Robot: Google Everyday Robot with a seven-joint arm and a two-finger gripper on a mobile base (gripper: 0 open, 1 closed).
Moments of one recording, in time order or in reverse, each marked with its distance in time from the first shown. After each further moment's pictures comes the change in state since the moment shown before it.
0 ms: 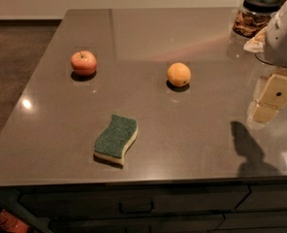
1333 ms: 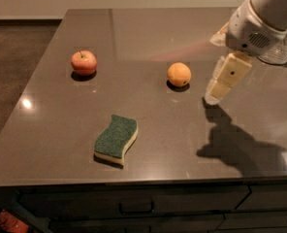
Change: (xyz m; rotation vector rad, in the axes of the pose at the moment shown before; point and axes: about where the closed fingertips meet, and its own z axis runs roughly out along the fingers) arm -0.056 -0.053 0.045 -0.067 -0.200 0.038
